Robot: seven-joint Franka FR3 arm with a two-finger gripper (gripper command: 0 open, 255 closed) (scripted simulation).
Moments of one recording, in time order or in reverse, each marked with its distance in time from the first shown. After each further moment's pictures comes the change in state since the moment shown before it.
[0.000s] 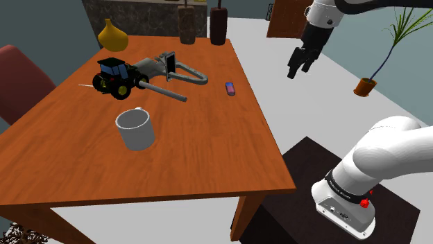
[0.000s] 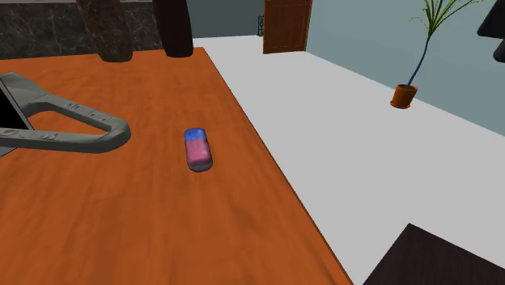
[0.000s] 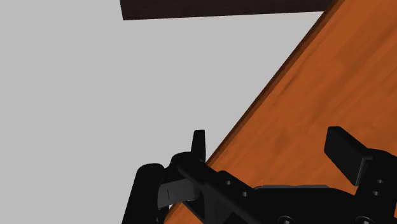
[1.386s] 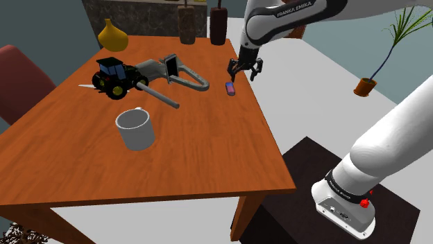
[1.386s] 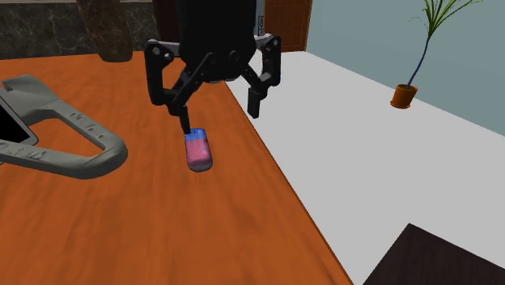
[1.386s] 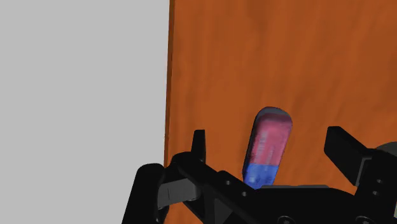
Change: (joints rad) arm -0.083 0.715 0.168 0.312 -0.005 0.417 0.526
